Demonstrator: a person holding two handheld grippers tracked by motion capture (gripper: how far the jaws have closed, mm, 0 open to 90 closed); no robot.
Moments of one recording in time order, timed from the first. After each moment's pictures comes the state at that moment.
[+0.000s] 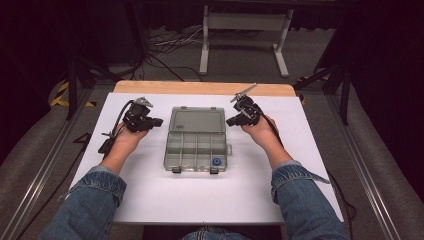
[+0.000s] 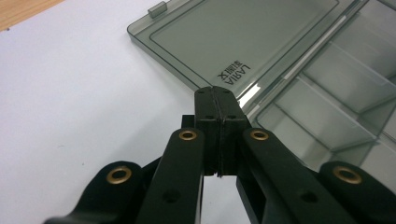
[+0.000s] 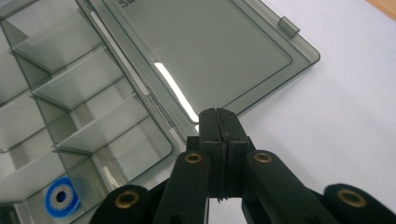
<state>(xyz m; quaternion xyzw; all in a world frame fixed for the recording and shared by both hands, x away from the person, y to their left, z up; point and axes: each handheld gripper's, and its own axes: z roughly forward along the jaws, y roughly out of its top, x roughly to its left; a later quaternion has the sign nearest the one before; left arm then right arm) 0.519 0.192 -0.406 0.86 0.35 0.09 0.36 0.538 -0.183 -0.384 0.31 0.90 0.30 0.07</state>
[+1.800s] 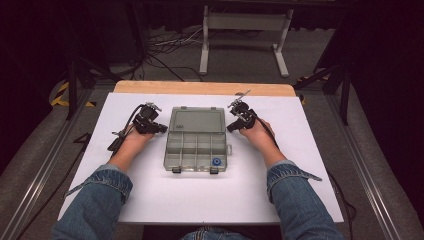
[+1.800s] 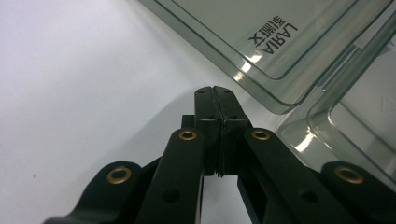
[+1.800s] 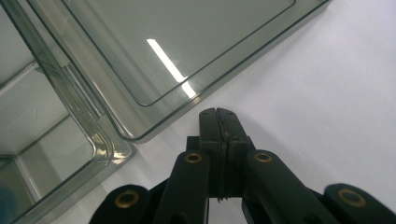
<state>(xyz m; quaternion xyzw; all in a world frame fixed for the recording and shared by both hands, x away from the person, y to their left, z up) 0.545 0.176 -0.445 0.88 0.36 0.04 0.30 0.563 -0.182 -0.429 0.34 0.91 0.24 0.04</state>
